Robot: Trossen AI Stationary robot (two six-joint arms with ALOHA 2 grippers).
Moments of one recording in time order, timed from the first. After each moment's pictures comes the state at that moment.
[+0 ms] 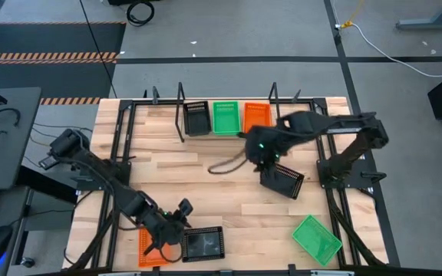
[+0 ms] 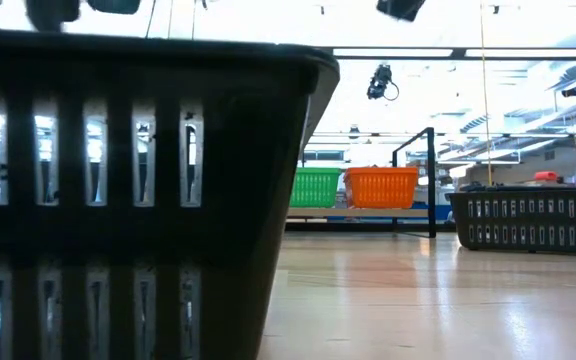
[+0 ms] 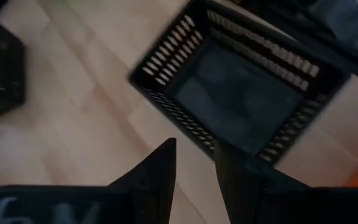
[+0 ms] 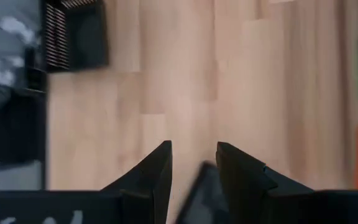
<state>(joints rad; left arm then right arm) -0.72 1.52 0.97 -0.33 -0.29 0.24 0.09 1.59 1.73 -1.28 -0.12 0.17</state>
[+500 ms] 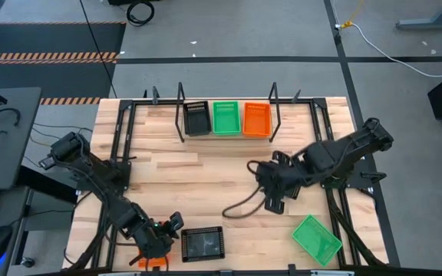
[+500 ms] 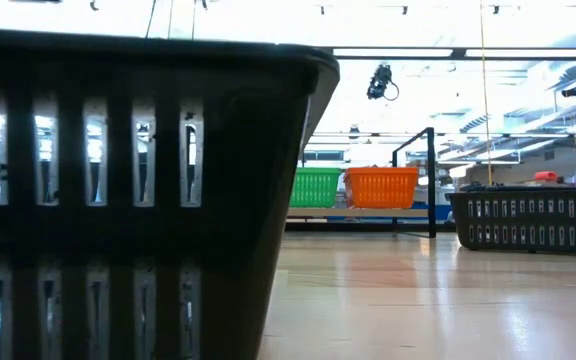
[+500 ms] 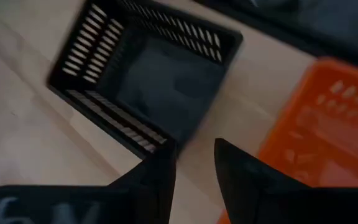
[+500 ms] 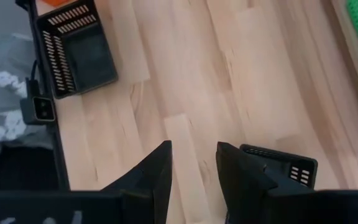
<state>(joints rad) -0.85 1.56 0.97 -0.41 -0.29 0.26 0.44 1.58 1.73 -1.29 0.21 0.68</state>
